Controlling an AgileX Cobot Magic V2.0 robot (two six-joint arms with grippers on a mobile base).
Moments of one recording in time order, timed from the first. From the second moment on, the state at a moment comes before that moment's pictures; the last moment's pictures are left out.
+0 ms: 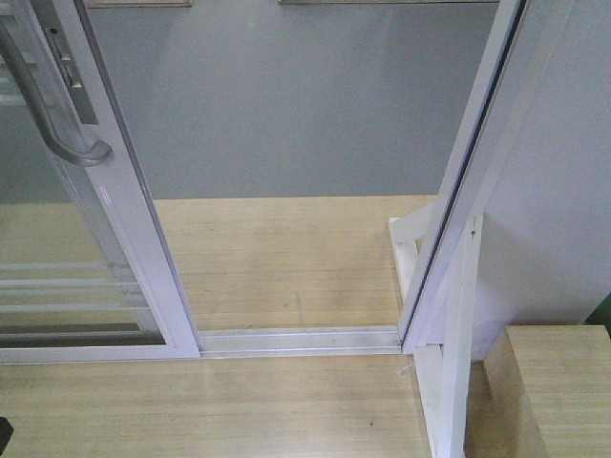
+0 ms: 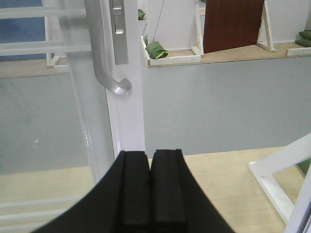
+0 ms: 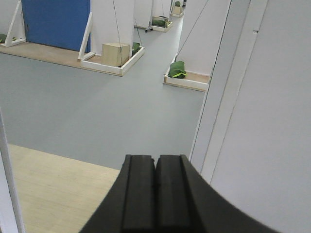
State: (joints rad) left arm -0.05 -0.01 0.03 -0.15 0.24 0.17; right arm 0.28 0.19 -0.34 -0.16 0.42 0.05
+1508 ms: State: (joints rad) left arm -0.05 -0.01 0.03 -0.15 0.25 0.17; right arm 0.28 -0.01 0.03 -0.01 0.17 0.05
